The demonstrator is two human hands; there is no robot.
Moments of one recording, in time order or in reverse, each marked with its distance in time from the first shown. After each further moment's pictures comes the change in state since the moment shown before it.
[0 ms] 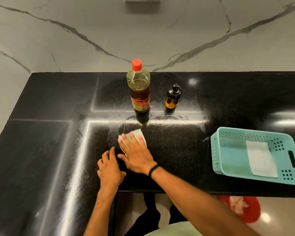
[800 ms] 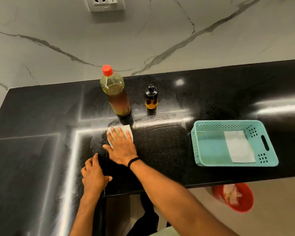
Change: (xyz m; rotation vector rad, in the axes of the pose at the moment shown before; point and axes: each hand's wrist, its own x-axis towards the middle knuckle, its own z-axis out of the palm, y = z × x) left_hand 0.006 0.001 0.003 0.023 0.032 0.011; right_hand 0.026 0.015 -0.013 0.135 0.092 0.203
